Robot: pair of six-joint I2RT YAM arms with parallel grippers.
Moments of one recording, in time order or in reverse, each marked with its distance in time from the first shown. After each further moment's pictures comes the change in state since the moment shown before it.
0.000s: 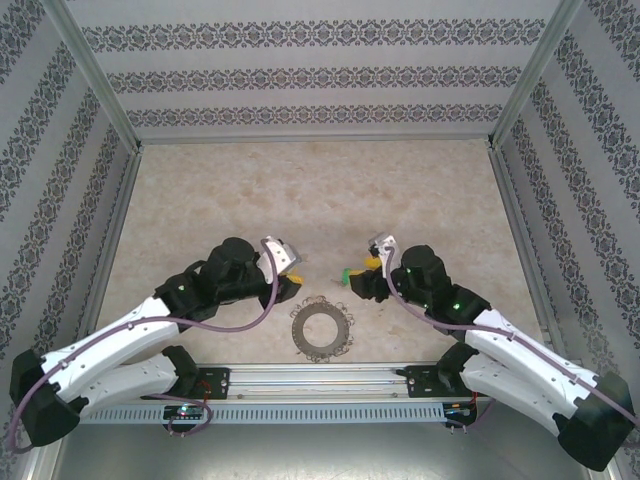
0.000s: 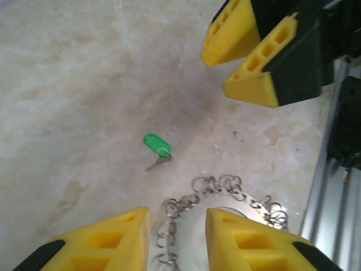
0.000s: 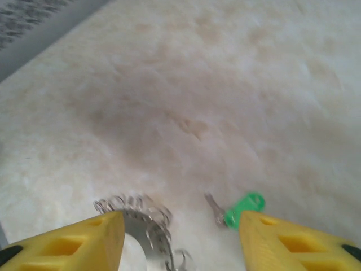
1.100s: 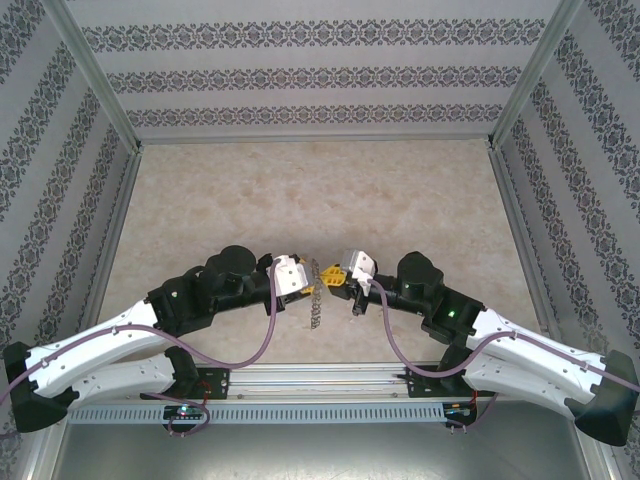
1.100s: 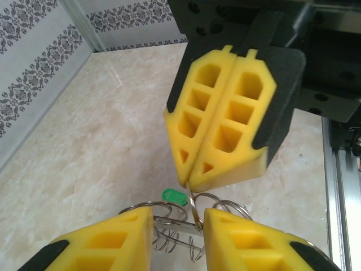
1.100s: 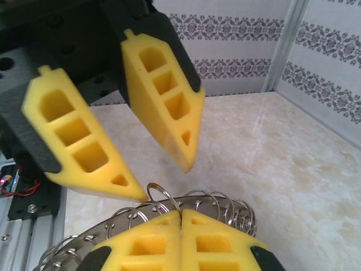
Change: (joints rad) left arm -0.191 -0.043 0.117 -0.008 -0.156 0.322; right arm 0.274 0.024 0.092 0.275 -0.103 -0.366
